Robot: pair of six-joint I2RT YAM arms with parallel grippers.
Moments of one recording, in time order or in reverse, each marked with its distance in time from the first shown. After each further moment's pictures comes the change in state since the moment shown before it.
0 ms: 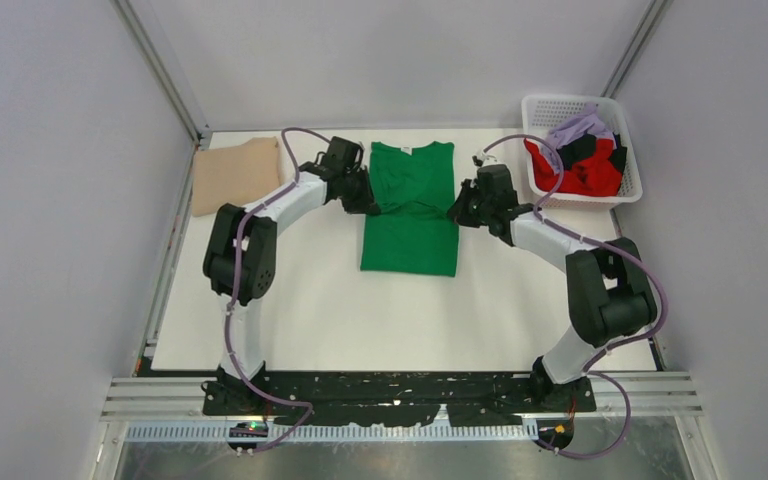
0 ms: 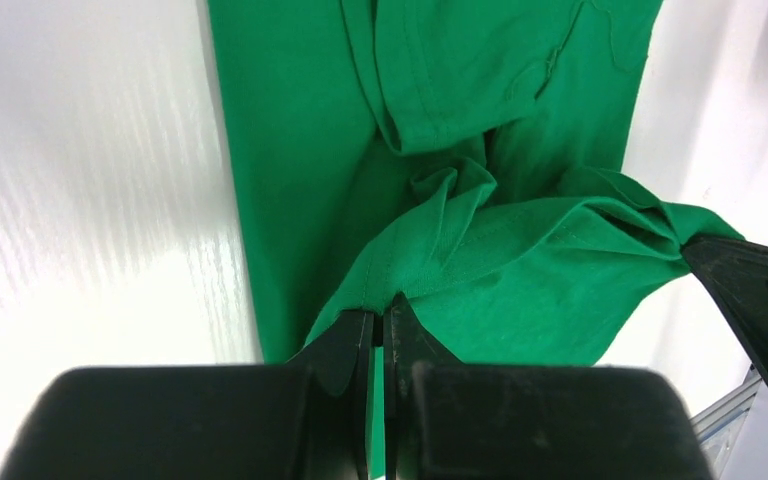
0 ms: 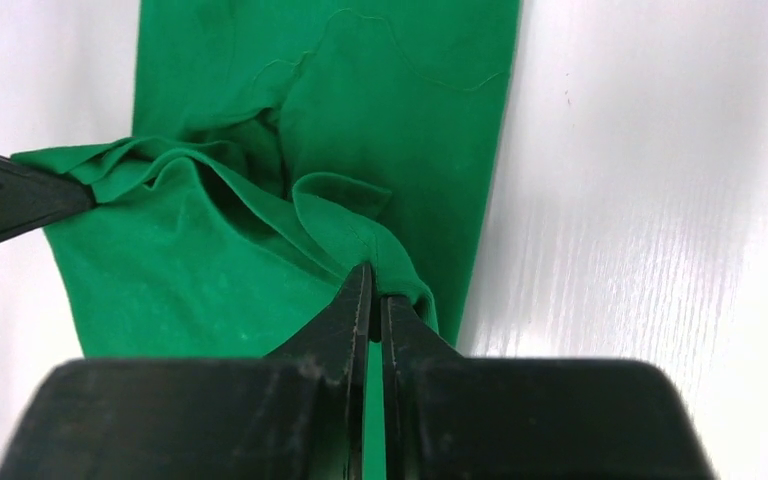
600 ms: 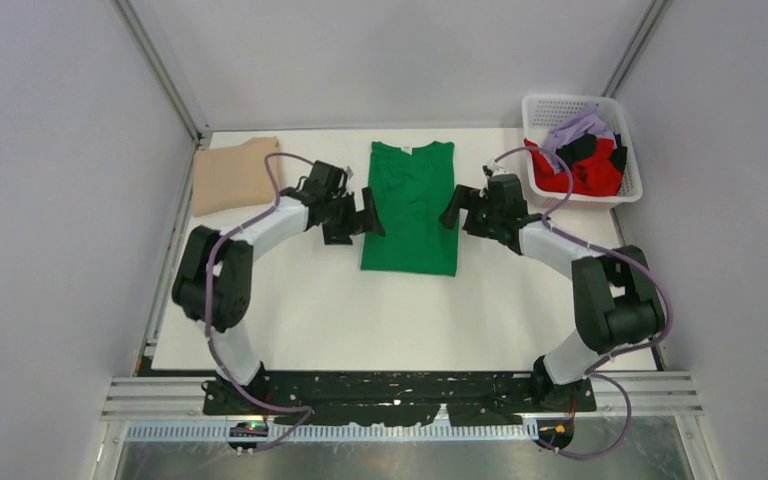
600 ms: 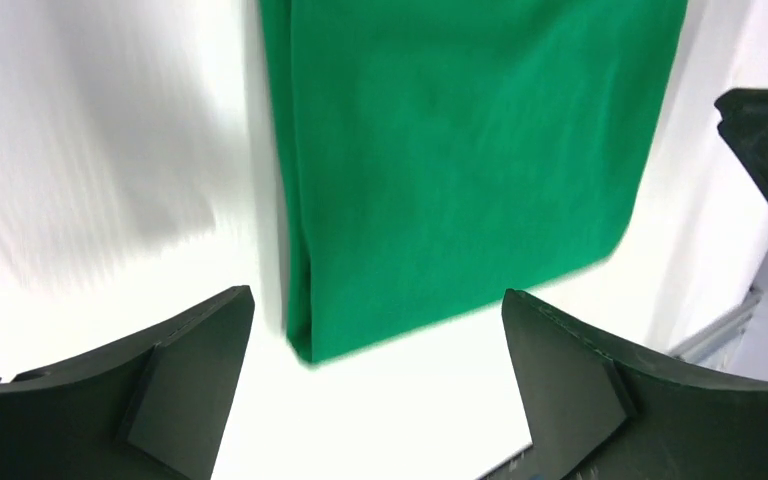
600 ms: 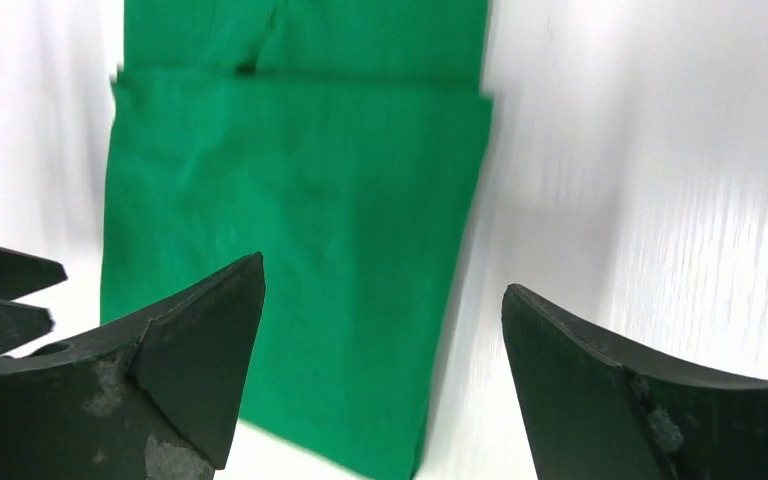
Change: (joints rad) left arm 0.011 -0.131 -0.210 0.026 0.067 0.006; right arm -0.045 0.031 -0.035 0.045 -0.058 0.042
